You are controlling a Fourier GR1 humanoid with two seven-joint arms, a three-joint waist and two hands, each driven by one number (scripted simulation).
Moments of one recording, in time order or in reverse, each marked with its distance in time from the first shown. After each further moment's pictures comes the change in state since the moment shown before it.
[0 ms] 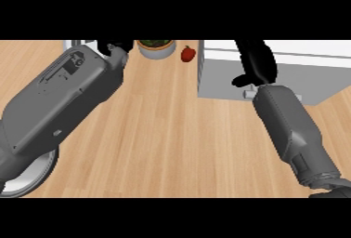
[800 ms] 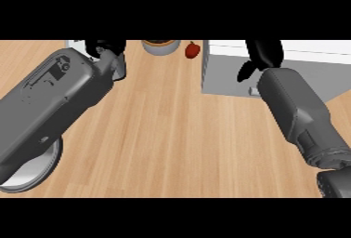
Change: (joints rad) left arm 0.034 0.049 0.007 -0.107 -0.044 0.006 0.059; right arm -0.202 -0.058 -0.057 0.264 0.025 -0.052 0.036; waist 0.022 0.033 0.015
